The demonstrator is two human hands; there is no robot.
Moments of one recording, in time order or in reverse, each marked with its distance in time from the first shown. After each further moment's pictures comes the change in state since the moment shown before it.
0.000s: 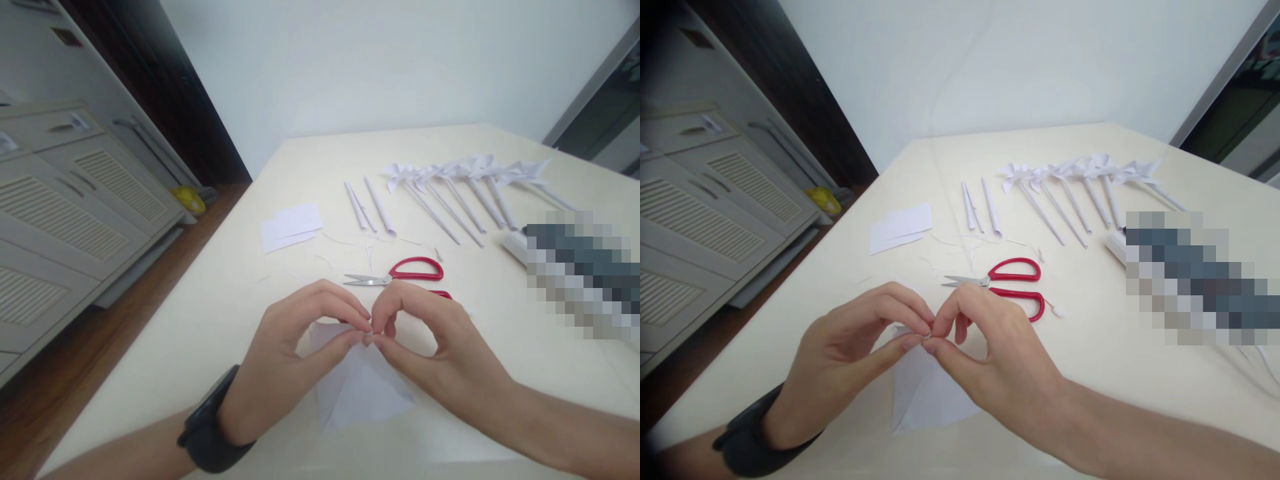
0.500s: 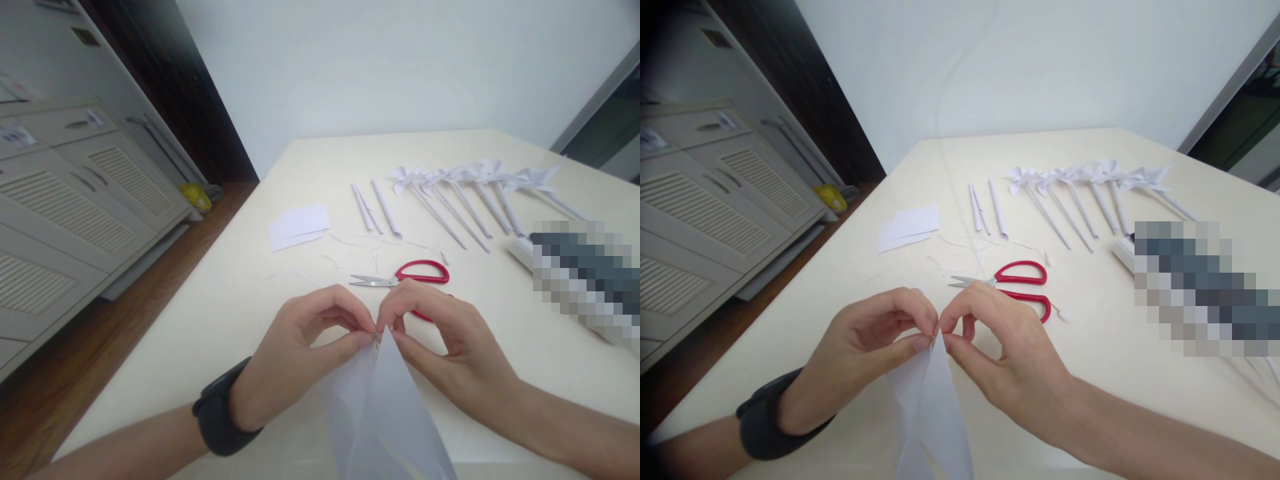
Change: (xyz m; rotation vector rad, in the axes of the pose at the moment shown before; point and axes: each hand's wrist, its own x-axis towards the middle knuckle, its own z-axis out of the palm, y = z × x) left_hand 0.003 0.004 0.000 -0.222 -0.066 -0.154; right_hand 0.003 0.004 -0.003 0.017 -0.003 -0.135
